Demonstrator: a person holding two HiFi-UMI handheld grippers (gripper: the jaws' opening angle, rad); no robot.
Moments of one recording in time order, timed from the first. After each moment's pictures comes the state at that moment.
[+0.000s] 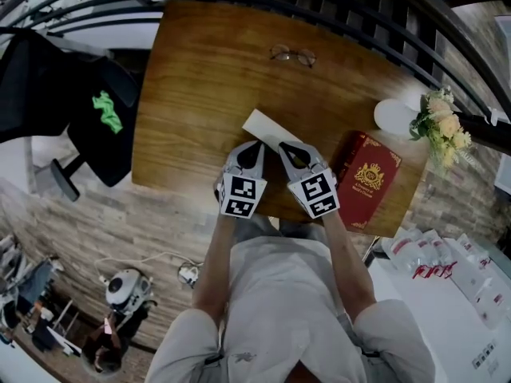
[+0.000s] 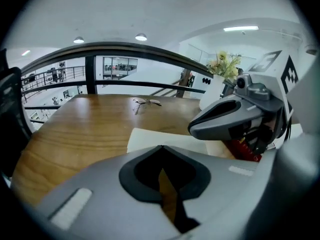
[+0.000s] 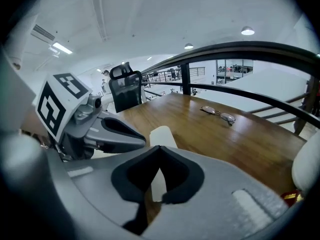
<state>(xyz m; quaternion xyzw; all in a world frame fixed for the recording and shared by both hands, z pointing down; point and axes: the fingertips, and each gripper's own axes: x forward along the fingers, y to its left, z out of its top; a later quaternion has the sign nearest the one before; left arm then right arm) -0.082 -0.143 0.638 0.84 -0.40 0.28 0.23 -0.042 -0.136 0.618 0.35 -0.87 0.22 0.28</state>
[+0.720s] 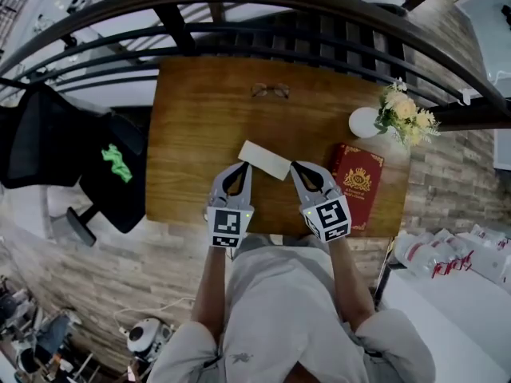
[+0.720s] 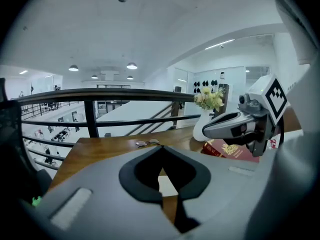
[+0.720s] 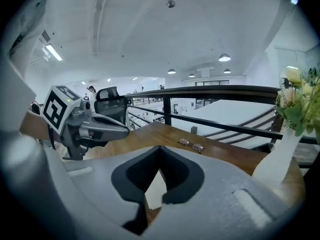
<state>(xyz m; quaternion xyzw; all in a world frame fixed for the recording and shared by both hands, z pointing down) -0.101 -0.158 0.505 0.89 -0.40 0.19 0.11 0.000 -0.133 0.505 0.48 -0.84 0.15 0.19</state>
